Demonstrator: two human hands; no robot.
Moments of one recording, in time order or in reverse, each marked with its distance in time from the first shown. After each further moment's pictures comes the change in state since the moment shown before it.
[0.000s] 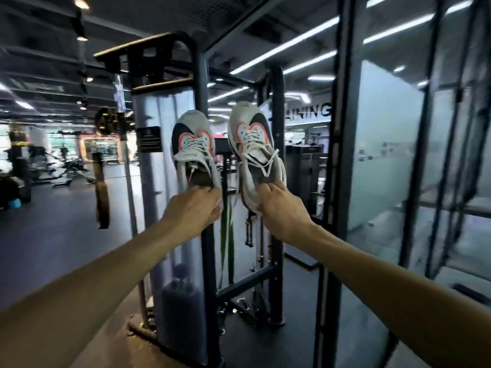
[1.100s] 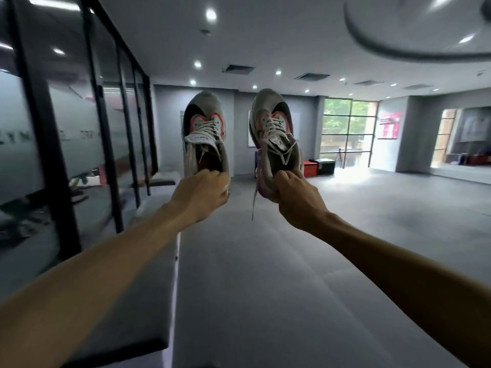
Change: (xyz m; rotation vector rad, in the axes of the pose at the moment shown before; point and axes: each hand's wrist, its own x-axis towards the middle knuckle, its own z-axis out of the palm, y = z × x) left_hand -0.010 0.775 -0.184 -0.723 0.305 0.886; right_hand -0.588 0.197 -0.554 -0.786 0.039 0.836
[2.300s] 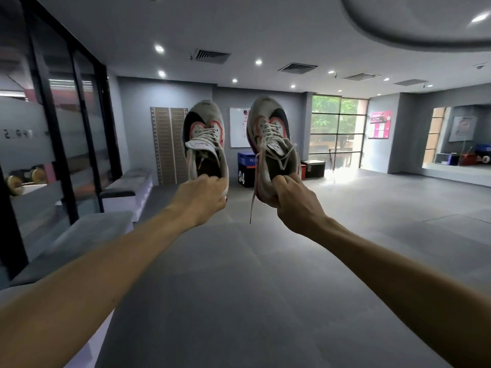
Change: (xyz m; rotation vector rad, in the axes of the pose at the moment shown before) left_hand 0.537 0.014 0.490 0.024 -0.073 0.004; right_hand 0.296 0.576 0.340 -0.025 -0.016 0.074
